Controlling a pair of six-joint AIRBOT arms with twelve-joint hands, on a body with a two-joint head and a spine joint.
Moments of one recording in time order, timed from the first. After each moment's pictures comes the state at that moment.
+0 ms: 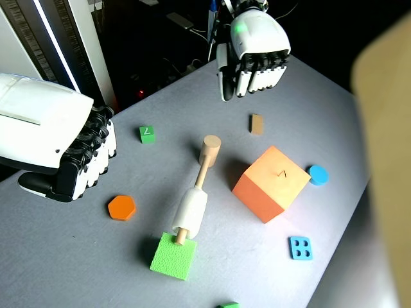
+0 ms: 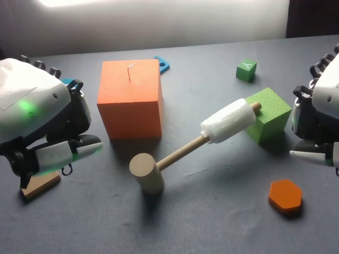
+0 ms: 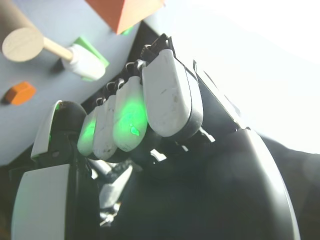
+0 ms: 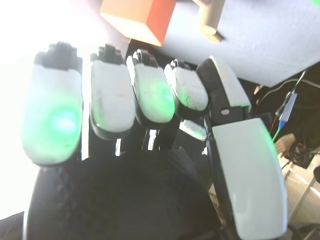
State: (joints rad) left arm 0.68 -0.65 0.70 -0.30 -0.81 1.32; right arm -0.22 -0.57 0.58 0.48 0.07 -1.73
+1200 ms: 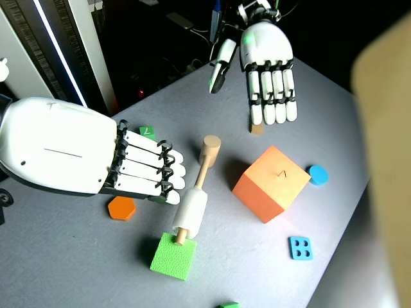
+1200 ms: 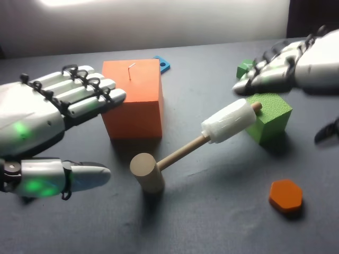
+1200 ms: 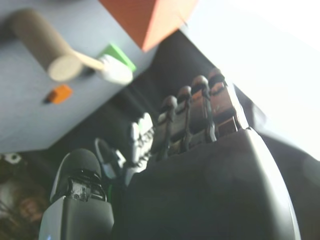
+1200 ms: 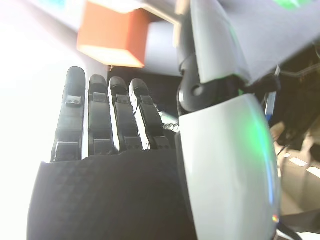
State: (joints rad) left arm 0.79 -0.73 0.91 0.11 -0.80 0.91; right arm 0.07 -0.76 0.85 0.22 -0.49 -1.24
